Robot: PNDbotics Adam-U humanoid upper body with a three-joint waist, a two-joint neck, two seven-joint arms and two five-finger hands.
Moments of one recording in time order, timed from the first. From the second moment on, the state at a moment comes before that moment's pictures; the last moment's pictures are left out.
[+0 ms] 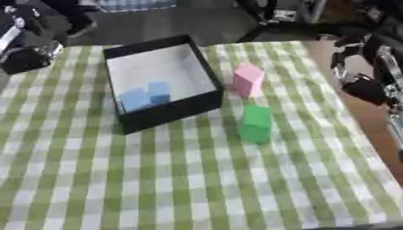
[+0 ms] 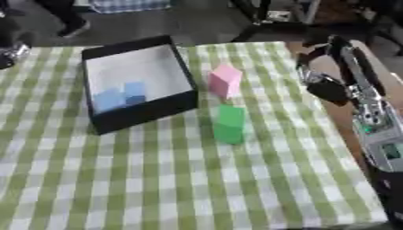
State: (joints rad) left arm -0.72 0.37 0.09 -1.23 -0.89 -0.33 -0.10; right arm -0.37 -0.60 -0.01 -1.53 0.24 -0.29 0.09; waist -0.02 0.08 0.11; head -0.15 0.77
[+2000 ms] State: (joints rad) left arm -0.22 0.28 0.05 -1.70 -0.11 -0.02 -0.11; right arm -0.93 -0.47 0.06 -0.72 1.01 -0.46 0.69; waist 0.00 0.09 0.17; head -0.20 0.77
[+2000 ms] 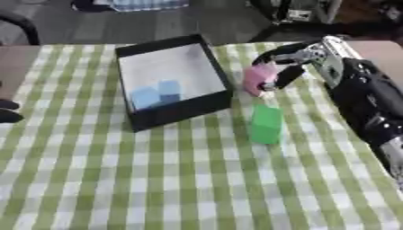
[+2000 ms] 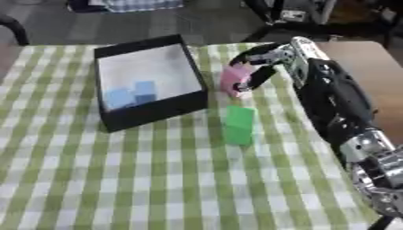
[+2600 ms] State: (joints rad) left arm -0.22 0.28 0.05 -1.71 -0.11 -0.02 -0.12; right arm -0.93 -0.44 0.05 -0.71 1.05 -0.50 0.59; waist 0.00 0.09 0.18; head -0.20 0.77
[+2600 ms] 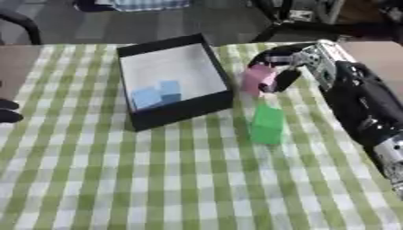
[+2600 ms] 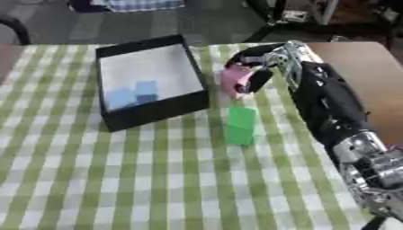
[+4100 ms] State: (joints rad) left arm -0.23 0.25 0.04 -1.71 -0.11 -0.02 -0.14; right arm -1.06 -0.30 0.05 -0.78 0.72 -0.46 0.50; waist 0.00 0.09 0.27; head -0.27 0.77
